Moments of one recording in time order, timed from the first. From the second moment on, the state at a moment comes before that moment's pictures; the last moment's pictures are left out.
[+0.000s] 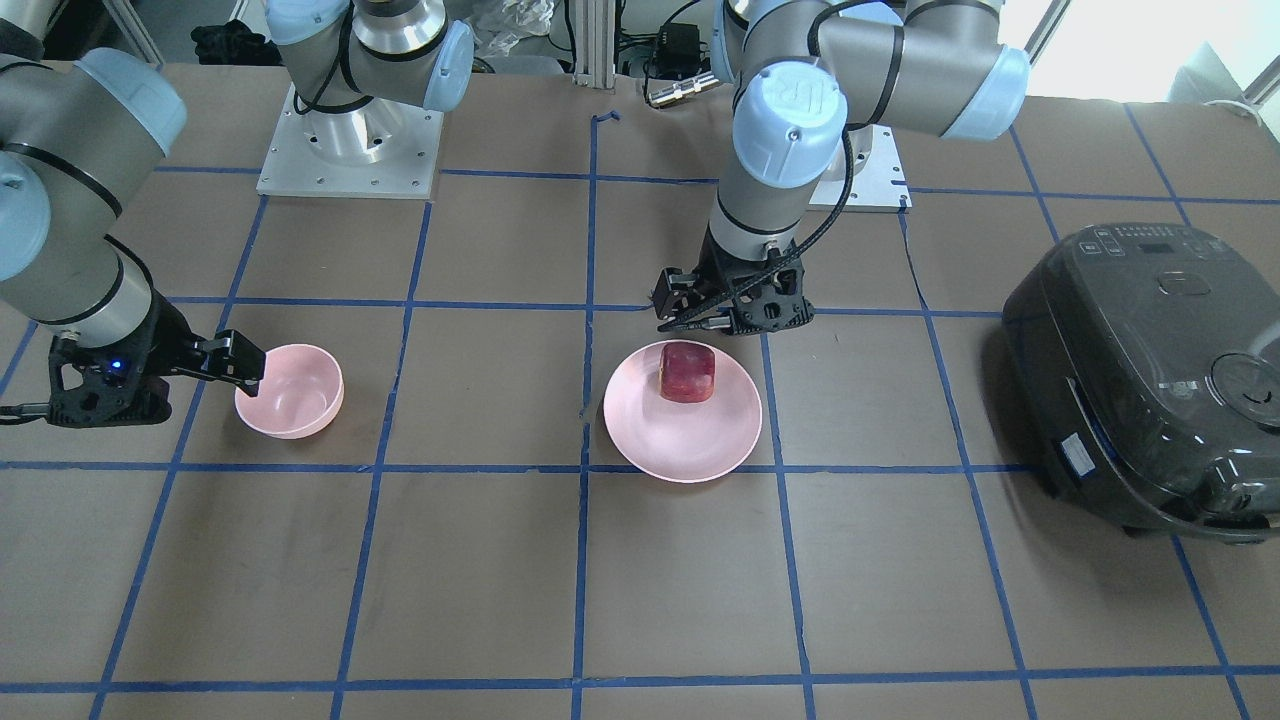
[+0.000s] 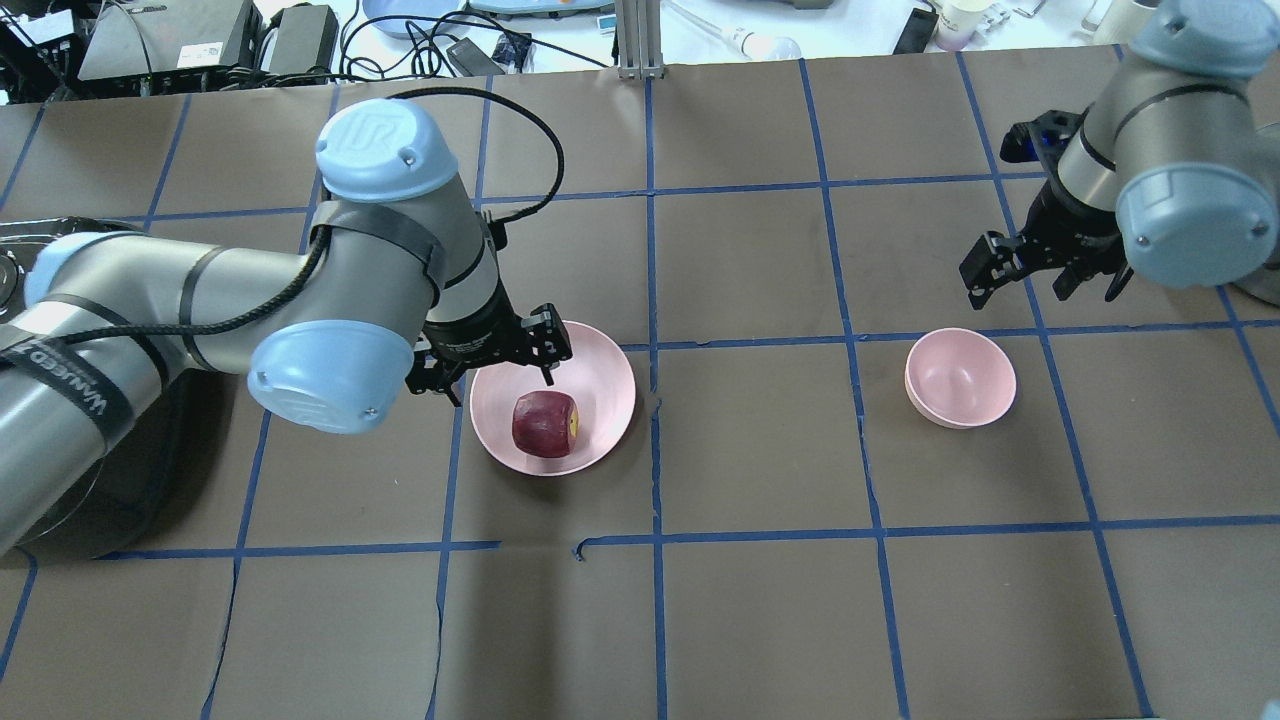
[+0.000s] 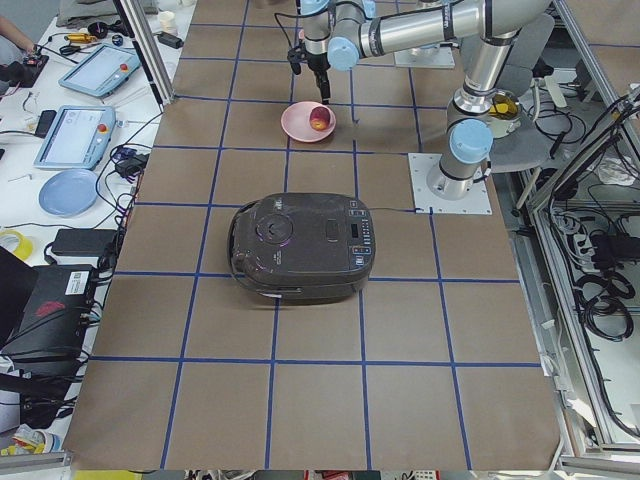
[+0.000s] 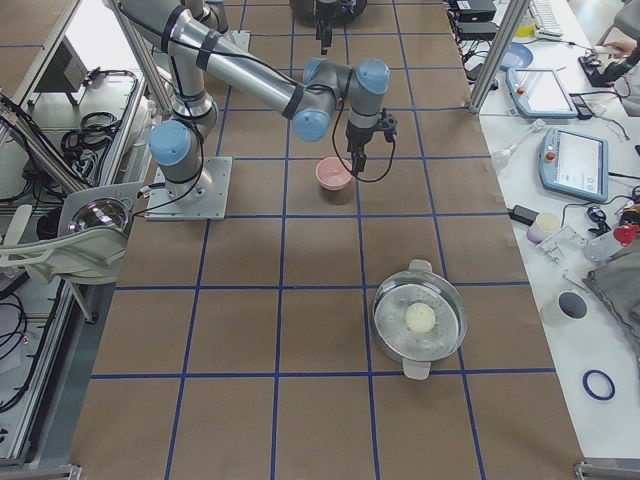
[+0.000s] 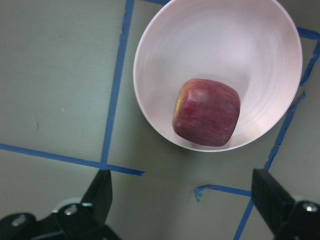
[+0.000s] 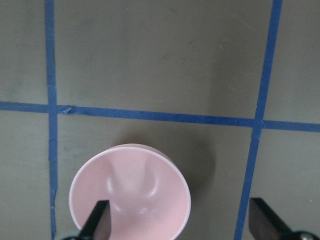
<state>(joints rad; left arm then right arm) -1.78 -1.70 -1.91 -1.18 1.53 -0.41 1.28 -1.38 1.90 -2.02 -1.59 -0.37</state>
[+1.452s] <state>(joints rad) -1.82 -1.88 -1.98 -1.01 1.54 -0.27 1.31 -1.34 1.93 -2.07 -1.55 -0.34</state>
